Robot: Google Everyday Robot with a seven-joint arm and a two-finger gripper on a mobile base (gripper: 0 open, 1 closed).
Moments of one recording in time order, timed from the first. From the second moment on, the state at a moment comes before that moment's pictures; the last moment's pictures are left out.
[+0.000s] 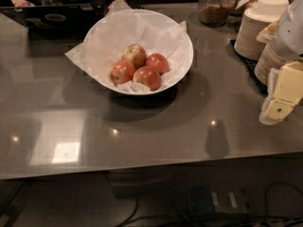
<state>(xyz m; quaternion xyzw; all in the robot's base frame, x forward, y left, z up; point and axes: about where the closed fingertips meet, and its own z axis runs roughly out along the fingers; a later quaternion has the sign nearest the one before) 0.438 -0.217 0.976 -0.60 0.78 -0.03 0.16</state>
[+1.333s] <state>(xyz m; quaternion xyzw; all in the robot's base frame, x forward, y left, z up) 0.478 -0.175 0.976 -0.64 0.74 -0.02 0.22</state>
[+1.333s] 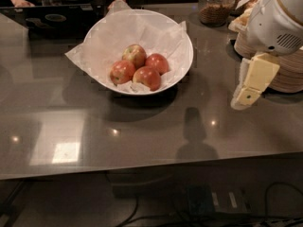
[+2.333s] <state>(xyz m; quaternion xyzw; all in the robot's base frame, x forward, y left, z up) 0.509 -0.142 0.955 -0.65 0.71 0.02 0.27</state>
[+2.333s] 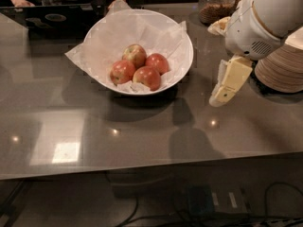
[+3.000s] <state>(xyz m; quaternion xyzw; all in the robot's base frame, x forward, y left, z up) 0.555 -0.107 0.950 -0.67 0.66 0.03 0.34</state>
